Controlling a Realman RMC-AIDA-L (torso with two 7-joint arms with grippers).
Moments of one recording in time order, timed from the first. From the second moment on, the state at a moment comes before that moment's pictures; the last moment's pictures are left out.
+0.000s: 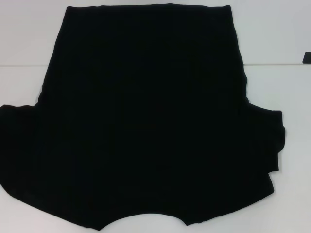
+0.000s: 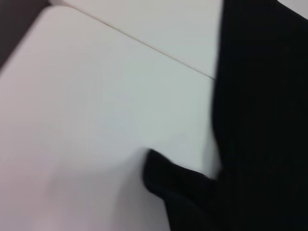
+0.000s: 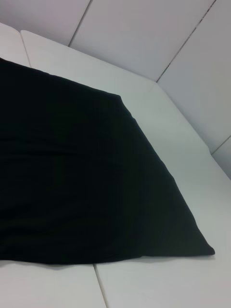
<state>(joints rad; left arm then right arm) -0.65 -1.94 0.31 0.99 2.77 1.43 -2.60 0.69 1.77 -0.52 -0.62 -2.19 -1.40 2.44</state>
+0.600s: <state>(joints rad) -0.77 -1.98 0.62 1.00 2.69 1.50 -2.59 0.69 1.77 -0.52 -0.62 -2.19 -1.40 2.44</state>
